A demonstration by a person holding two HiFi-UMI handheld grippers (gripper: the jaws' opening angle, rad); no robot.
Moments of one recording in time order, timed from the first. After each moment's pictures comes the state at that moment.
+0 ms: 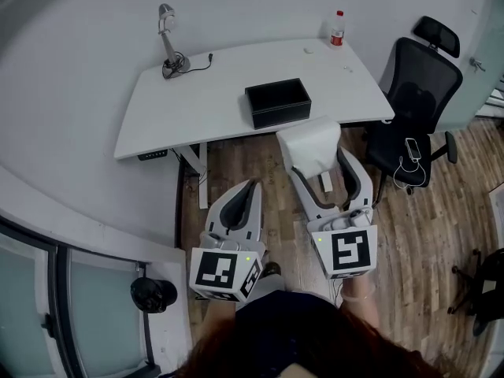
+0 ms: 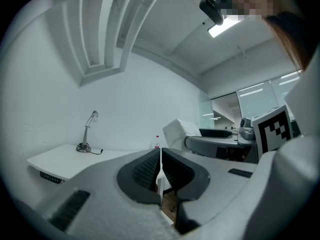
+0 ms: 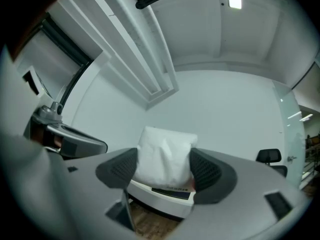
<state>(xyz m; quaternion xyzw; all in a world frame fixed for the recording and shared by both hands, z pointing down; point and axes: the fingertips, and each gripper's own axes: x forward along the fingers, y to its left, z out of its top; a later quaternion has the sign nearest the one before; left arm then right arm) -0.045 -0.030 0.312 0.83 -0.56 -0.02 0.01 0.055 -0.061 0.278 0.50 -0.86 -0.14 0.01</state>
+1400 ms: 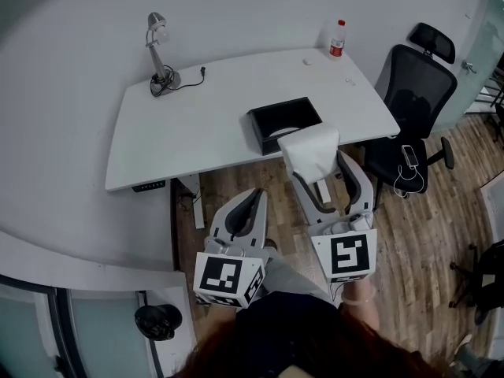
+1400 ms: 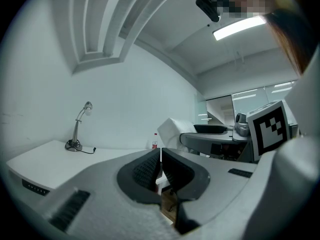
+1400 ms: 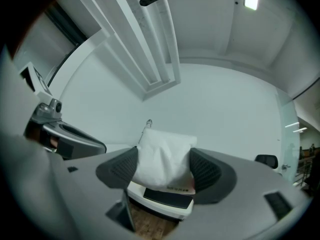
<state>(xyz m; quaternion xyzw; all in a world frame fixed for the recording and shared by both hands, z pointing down) -0.095 -0.118 0.324 0.86 -0.51 -0.02 0.03 -0.003 -0.145 0.280 0.53 -0.83 -0.15 0.06</state>
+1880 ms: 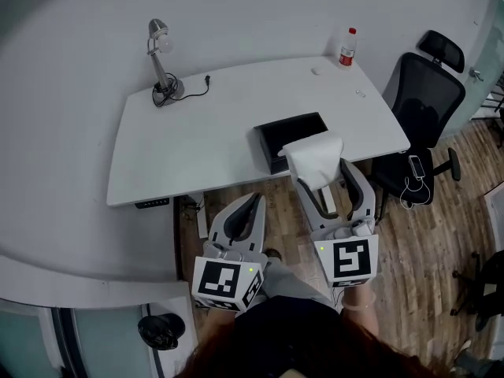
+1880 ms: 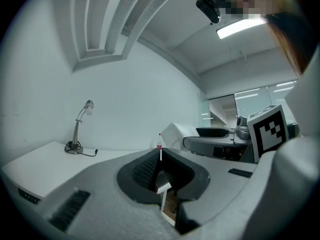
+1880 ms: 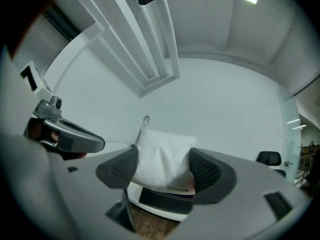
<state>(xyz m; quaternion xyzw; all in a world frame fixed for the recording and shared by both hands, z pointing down) -0.119 -0.173 0.322 0.86 -0.51 -0.01 0.03 -0.016 -0.201 0.289 0.54 -0.83 -0.13 0.07</state>
